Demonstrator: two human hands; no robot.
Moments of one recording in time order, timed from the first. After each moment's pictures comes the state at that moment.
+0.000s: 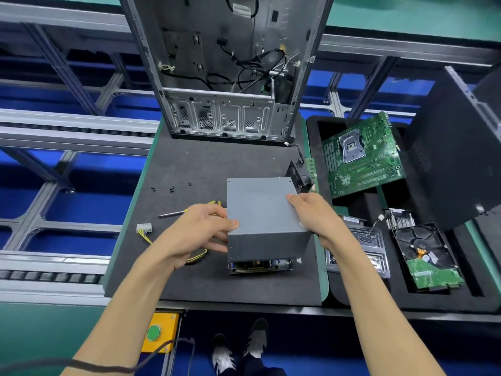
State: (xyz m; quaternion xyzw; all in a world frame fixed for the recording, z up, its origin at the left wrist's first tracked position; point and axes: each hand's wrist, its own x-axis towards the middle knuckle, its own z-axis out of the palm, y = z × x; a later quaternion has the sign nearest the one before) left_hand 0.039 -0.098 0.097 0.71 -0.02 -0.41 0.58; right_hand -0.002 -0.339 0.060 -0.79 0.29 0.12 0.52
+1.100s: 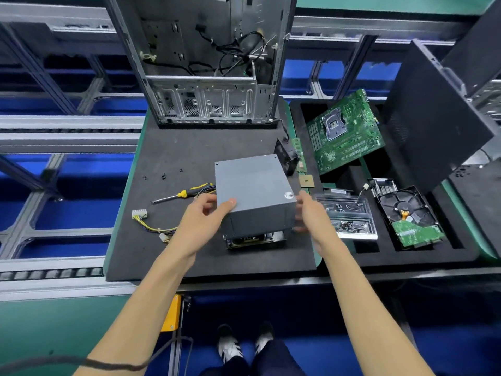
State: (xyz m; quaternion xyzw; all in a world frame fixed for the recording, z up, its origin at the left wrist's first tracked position) left_hand -0.003 -0.100 0.052 0.77 0.02 -0.26 0.59; right_hand -0.067 -0.327 0.012 -0.69 0.41 0.03 0.59
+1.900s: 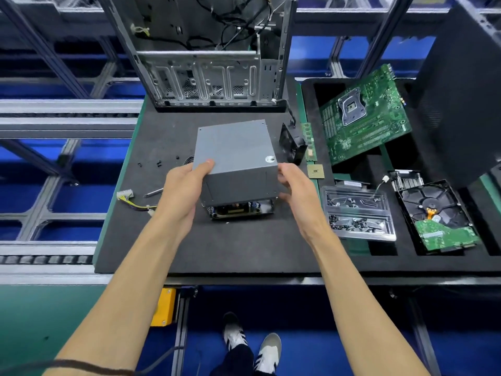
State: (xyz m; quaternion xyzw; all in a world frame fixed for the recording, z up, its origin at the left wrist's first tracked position) left_hand 0.040 -0.123 0.042 0.70 0.06 -0.20 0.68; right_hand -0.040 -0.316 0.005 -0.66 0.21 -0.05 0.71
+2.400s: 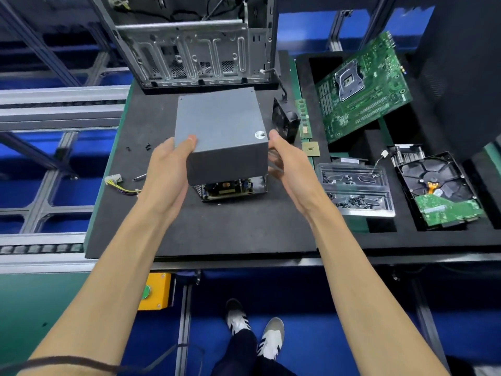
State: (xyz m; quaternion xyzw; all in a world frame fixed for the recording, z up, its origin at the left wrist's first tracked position) left_hand 0.026 -0.131 0.040 0.66 -0.01 -0.15 0.73; right_hand -0.038 -0.324 0.008 -0.67 0.18 0.00 0.72
